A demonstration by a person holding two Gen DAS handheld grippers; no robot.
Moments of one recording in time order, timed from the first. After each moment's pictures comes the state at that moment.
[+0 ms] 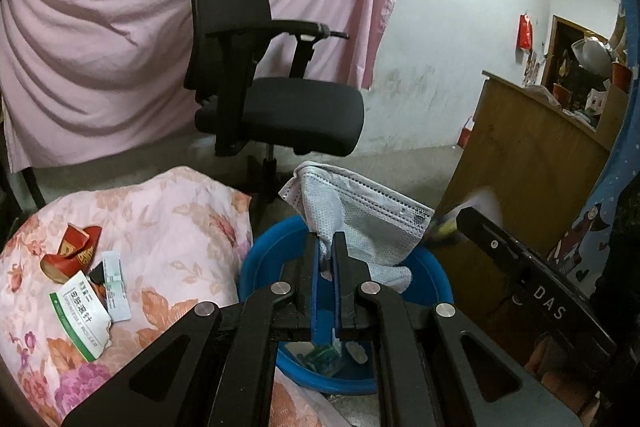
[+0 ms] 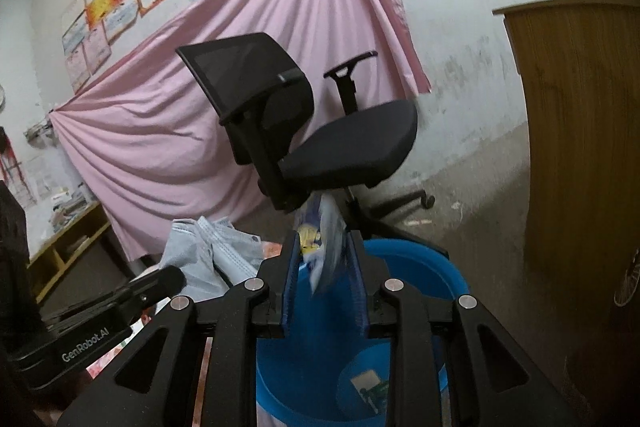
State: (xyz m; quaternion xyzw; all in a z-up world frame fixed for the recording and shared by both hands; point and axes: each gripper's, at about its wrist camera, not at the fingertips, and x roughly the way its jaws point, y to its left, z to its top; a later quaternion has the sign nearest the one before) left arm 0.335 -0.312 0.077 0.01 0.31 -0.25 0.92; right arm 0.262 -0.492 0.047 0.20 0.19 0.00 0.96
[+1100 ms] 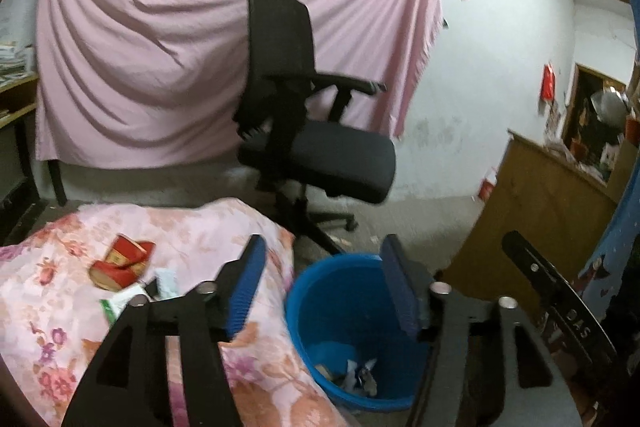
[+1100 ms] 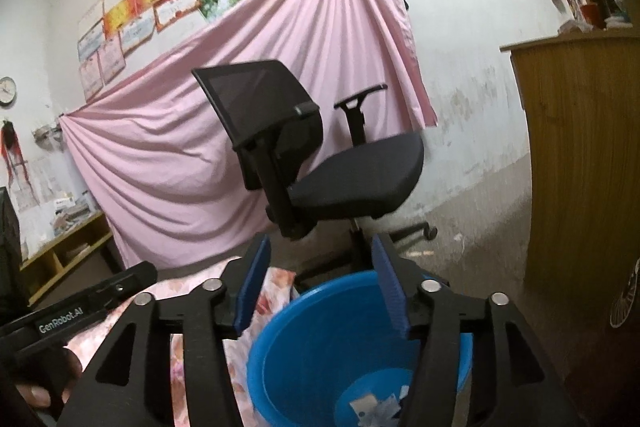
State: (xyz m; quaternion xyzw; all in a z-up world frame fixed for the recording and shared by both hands) left arm 0.320 -0.247 0.108 -0.05 0.23 -0.20 0.95; right arm 0.243 -0.475 0.071 0.17 0.12 0.00 0.98
